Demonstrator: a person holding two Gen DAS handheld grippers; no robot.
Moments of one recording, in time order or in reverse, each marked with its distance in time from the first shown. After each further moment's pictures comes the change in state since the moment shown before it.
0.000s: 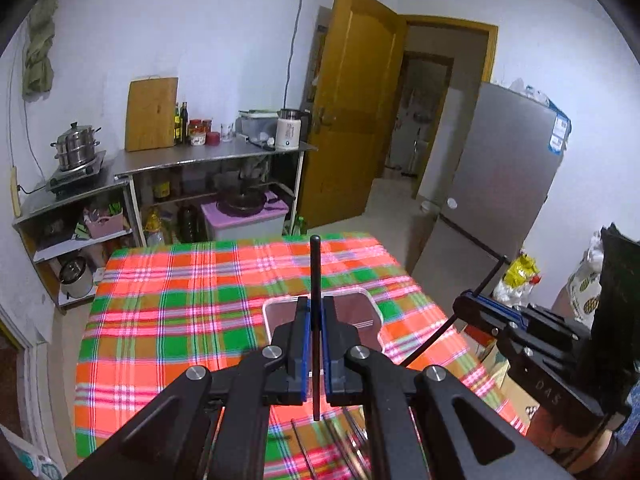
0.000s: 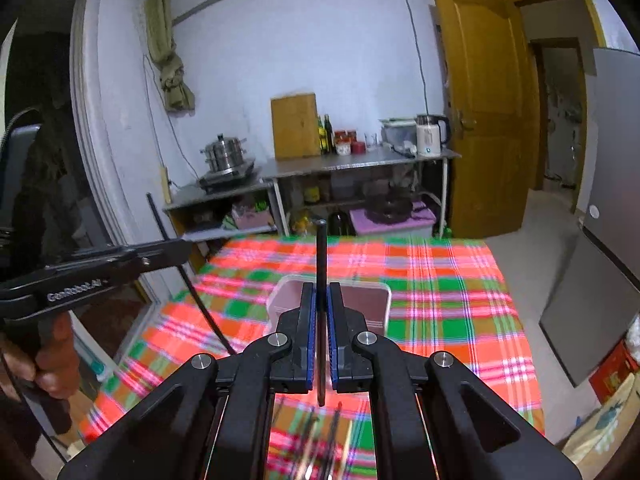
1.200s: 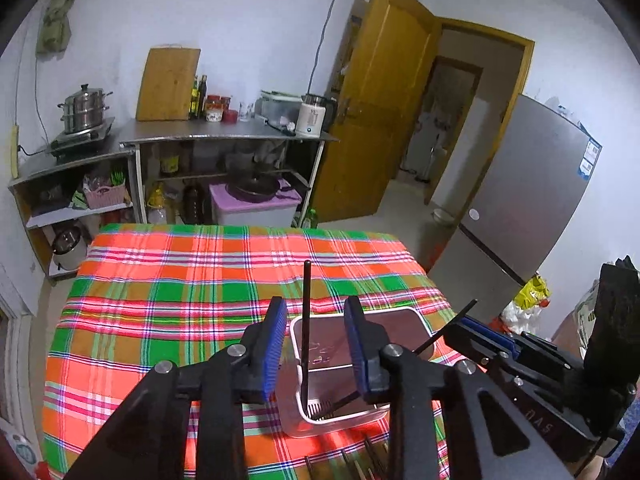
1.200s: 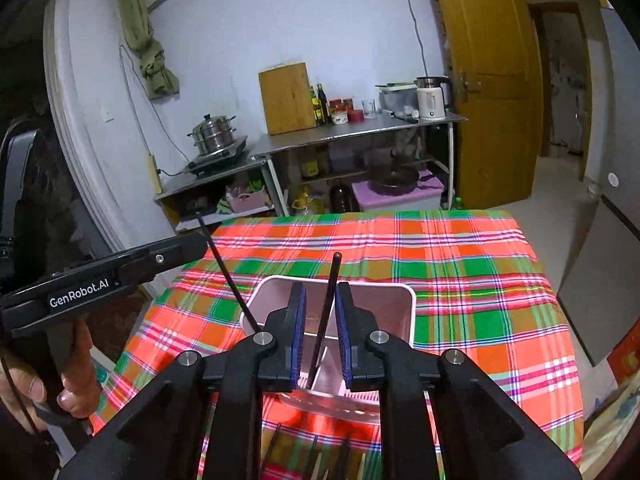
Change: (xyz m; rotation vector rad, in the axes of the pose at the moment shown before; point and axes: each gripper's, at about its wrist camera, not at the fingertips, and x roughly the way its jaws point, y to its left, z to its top) left arm 0.086 0.055 -0.007 -0.109 0.020 0.014; right arm 0.092 -0.014 -0.002 0.071 0.106 0.015
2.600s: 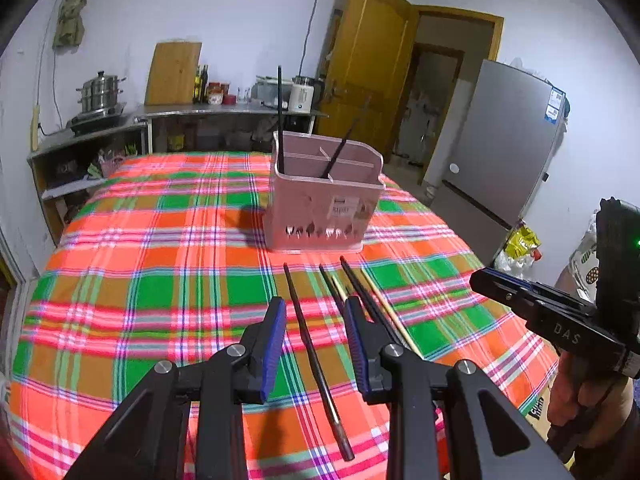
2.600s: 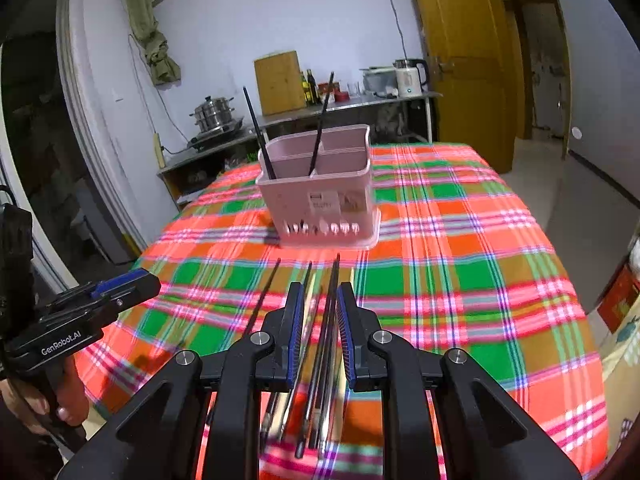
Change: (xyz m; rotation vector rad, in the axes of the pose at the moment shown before) left arm -0.110 -0.033 -0.232 0.045 0.020 0.004; right arm -0.112 0.001 -0.181 0.025 0.030 -0.032
